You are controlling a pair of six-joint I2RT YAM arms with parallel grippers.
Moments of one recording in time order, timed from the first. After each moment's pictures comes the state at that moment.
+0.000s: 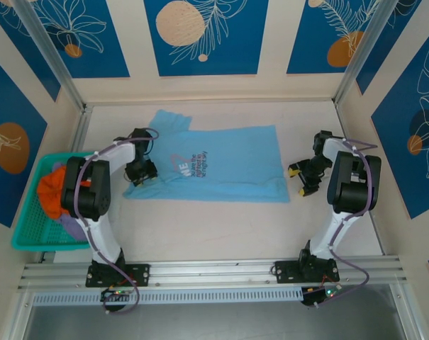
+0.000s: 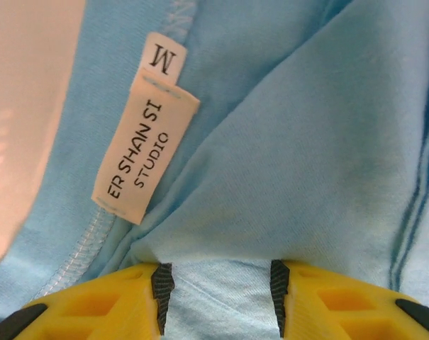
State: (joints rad) left arm -0.15 1.86 1.20 -0.81 -0.02 -0.64; right arm -0.21 1.87 1.19 -0.95 -0.26 0.98
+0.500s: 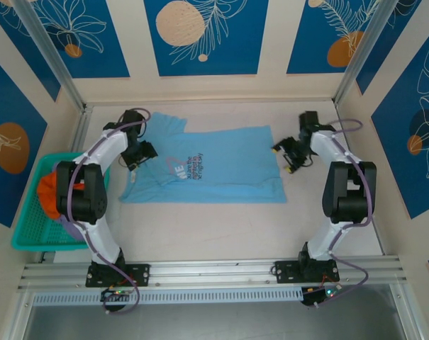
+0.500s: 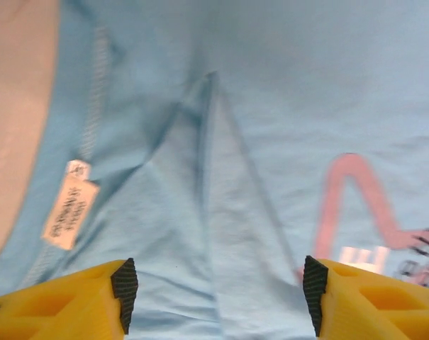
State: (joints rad) left arm -0.13 1.83 1.41 -0.87 0.06 -0.67; right arm 0.03 1.77 1.33 -0.81 -0.35 0.87
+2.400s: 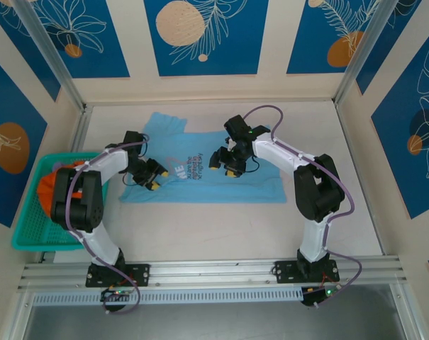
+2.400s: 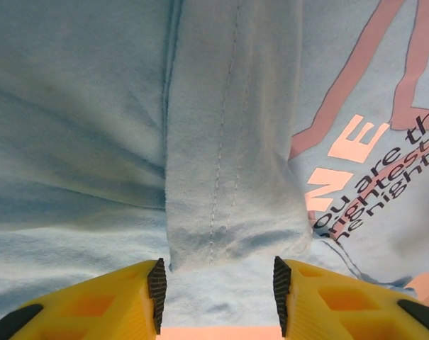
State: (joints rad) left arm -0.15 1.74 1.09 -0.69 0.45 -0.94; right arm 0.53 1.89 1.47 -0.82 -0.39 0.74
